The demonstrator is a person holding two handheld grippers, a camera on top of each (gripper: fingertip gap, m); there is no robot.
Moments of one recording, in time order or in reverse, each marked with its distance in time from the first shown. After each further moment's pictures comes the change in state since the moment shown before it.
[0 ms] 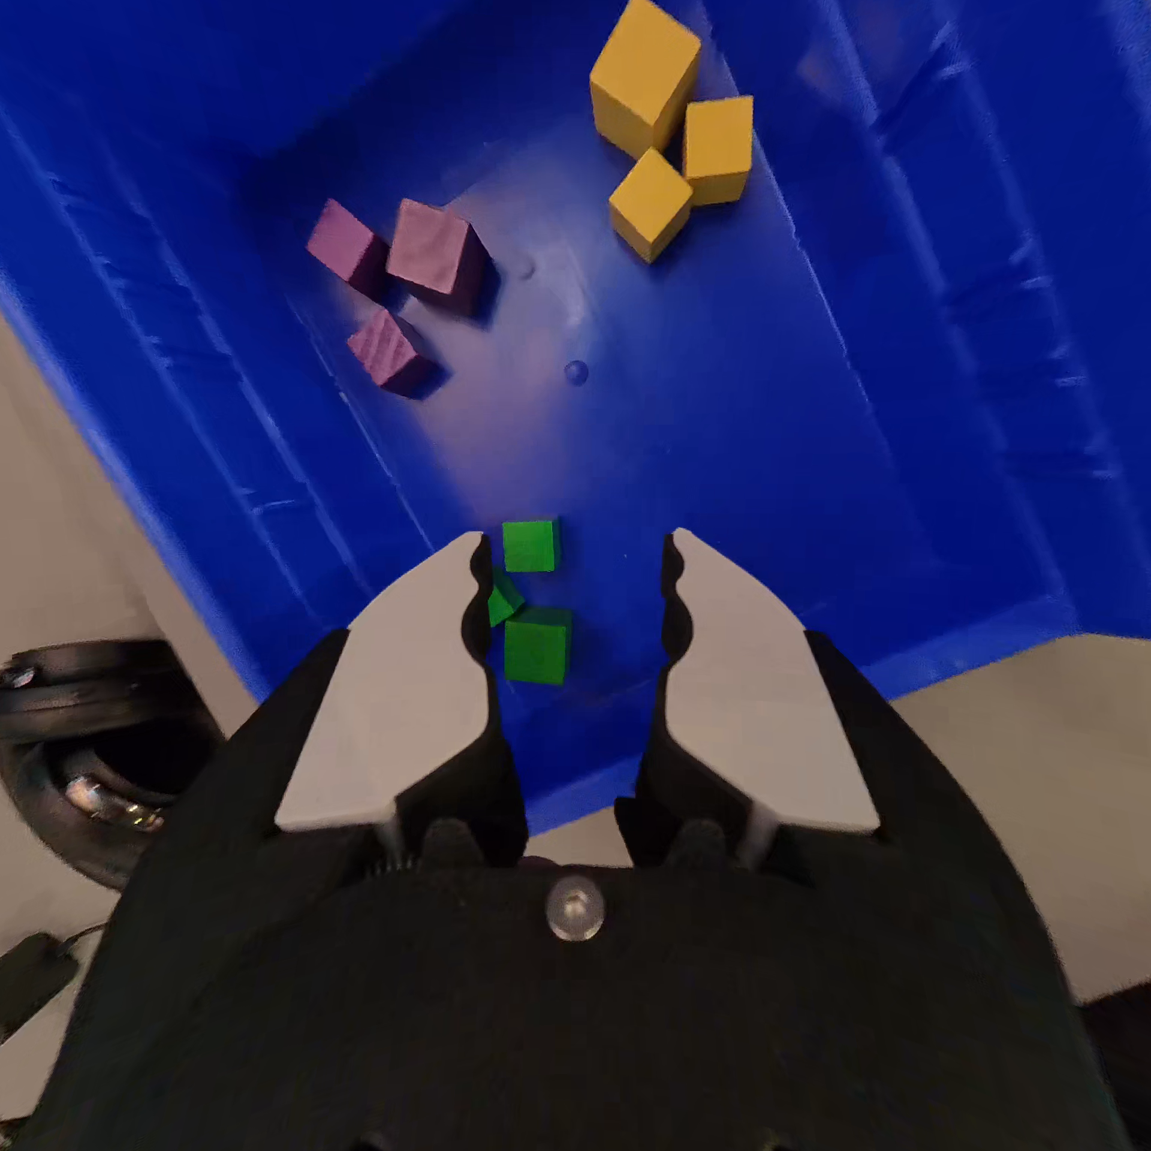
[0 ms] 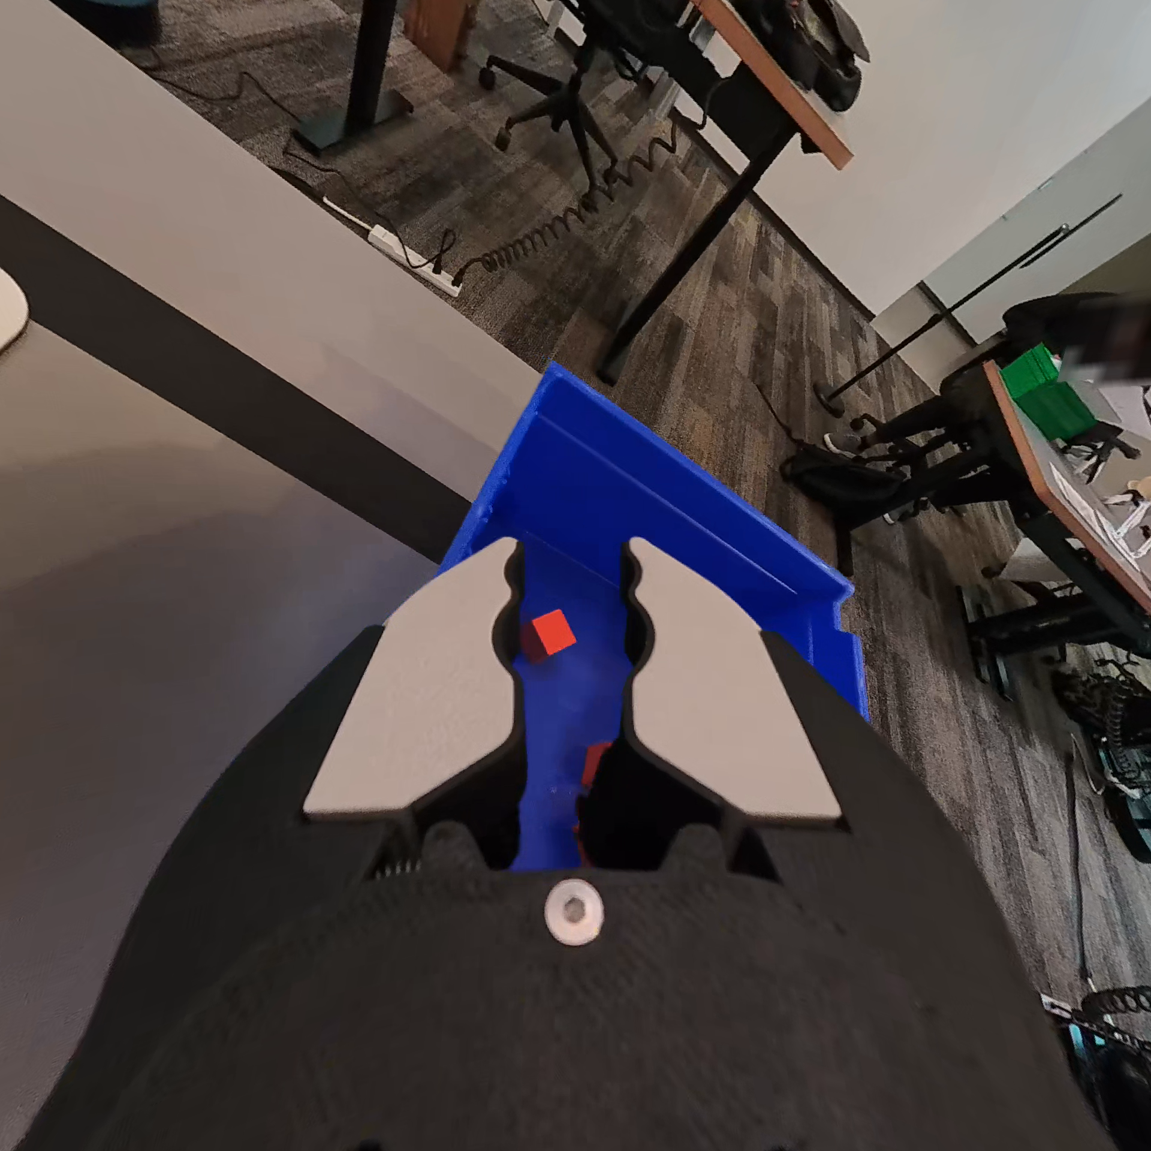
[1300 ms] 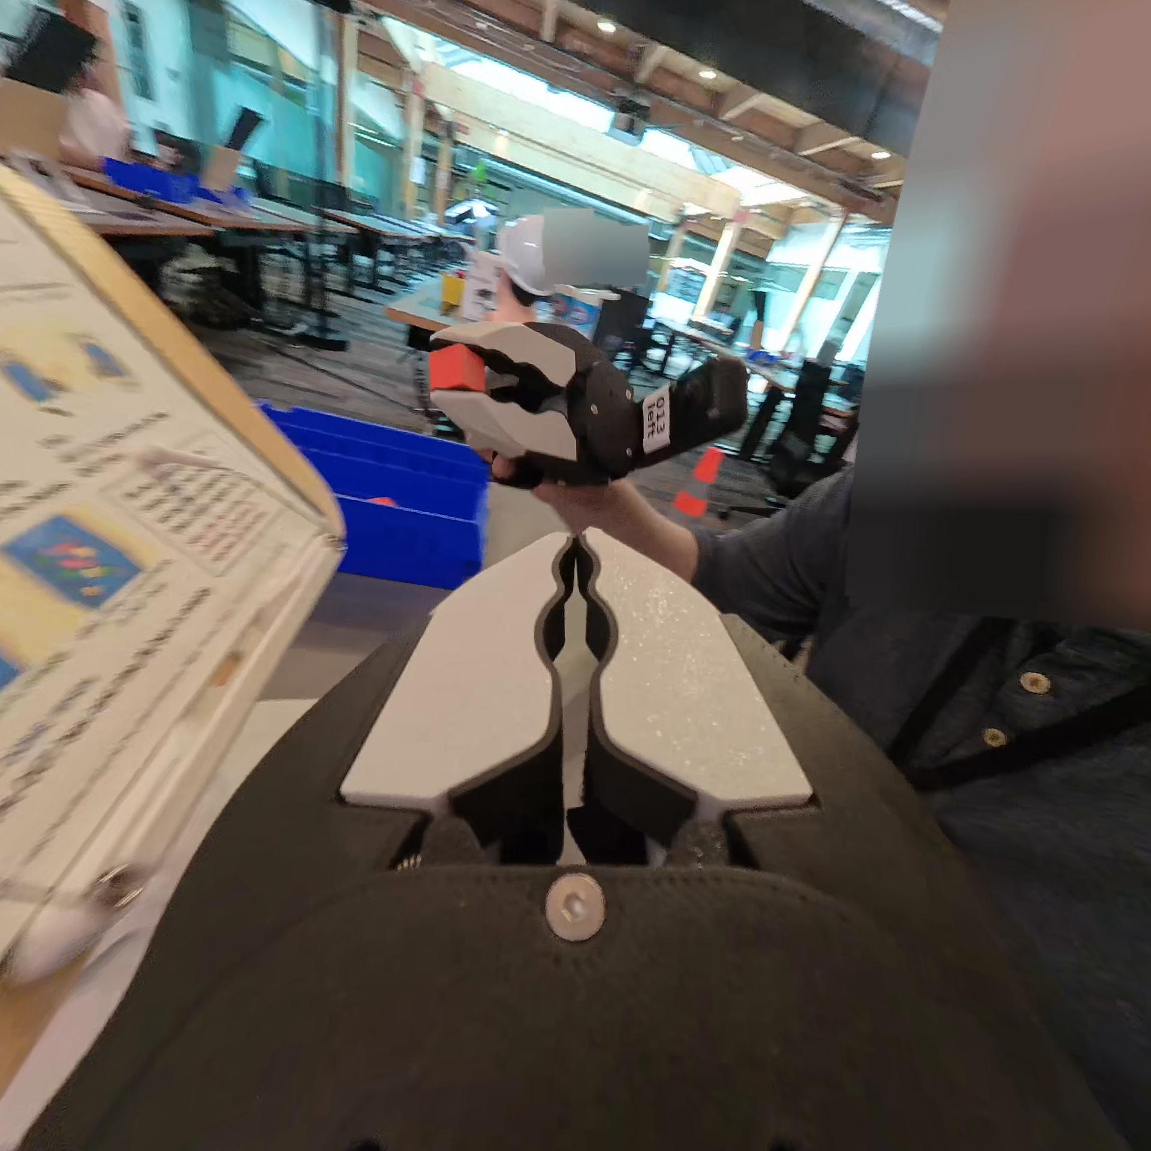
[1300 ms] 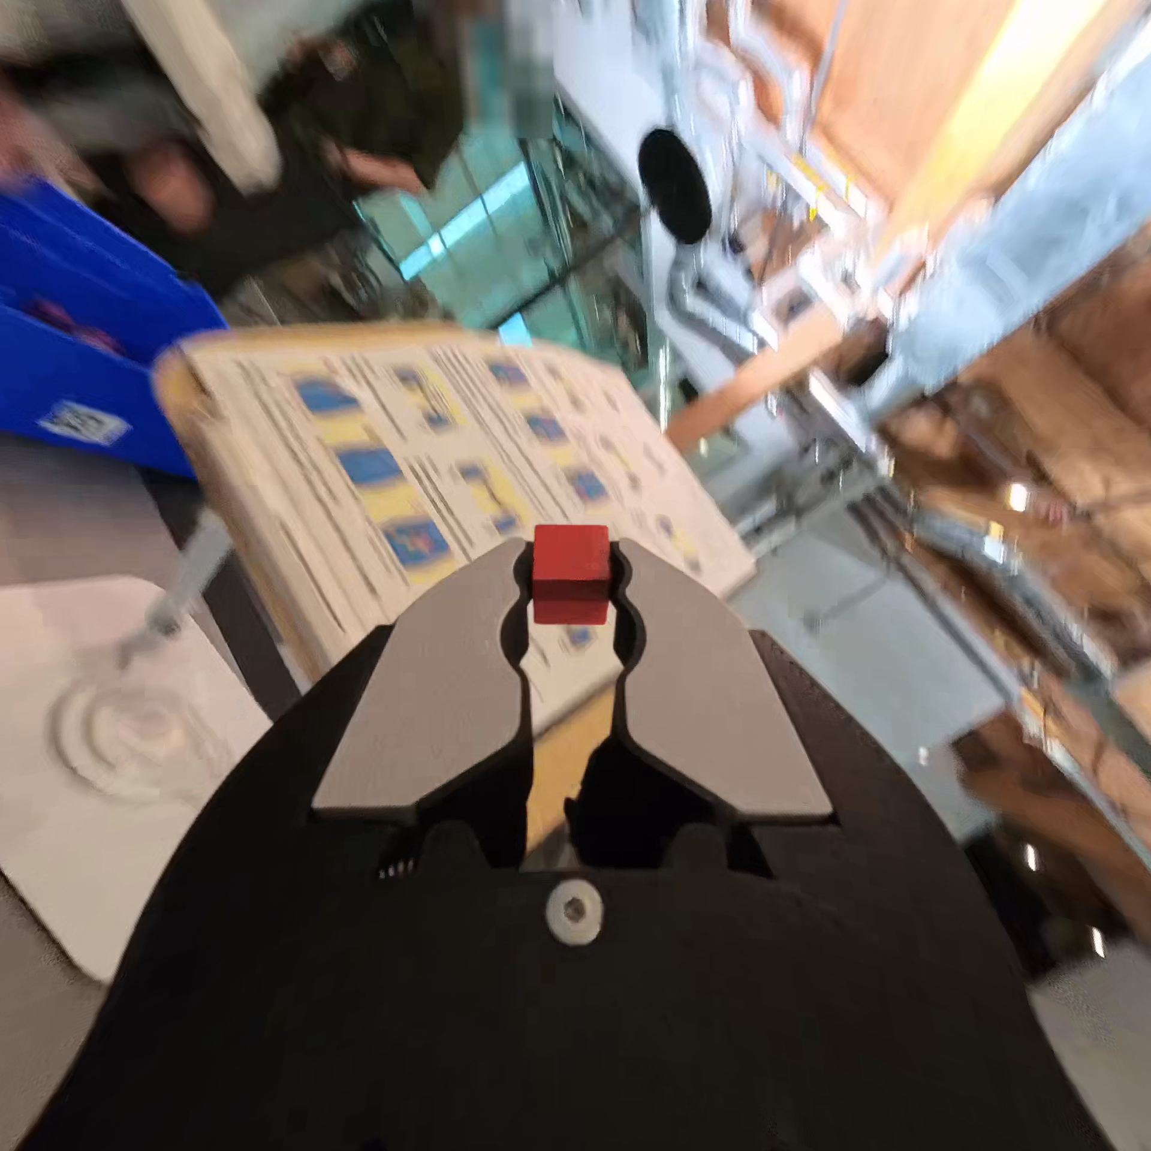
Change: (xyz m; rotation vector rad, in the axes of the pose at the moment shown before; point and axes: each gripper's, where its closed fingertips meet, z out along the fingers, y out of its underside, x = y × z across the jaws) left arm 0.326 -0.101 -0.245 0.930 1.289 0.434; right arm -0.140 -0.216 -0.196 0.897 0.032 -0.411
